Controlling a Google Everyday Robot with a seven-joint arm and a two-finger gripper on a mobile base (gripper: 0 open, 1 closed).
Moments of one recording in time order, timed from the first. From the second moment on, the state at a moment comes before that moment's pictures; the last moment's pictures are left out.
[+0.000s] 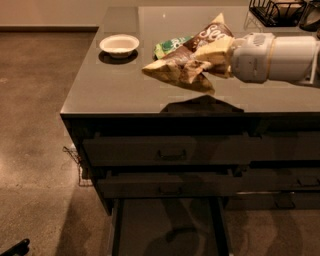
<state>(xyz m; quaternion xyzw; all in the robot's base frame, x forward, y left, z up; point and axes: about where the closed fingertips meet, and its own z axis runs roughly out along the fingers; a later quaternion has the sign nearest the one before) 0.592 -0.117 0.987 -0.77 0.11 -0.26 0.57</state>
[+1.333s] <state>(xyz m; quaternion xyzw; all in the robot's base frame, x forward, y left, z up) 0.733 -0.087 0.953 -0.75 0.22 -0.27 0.56</state>
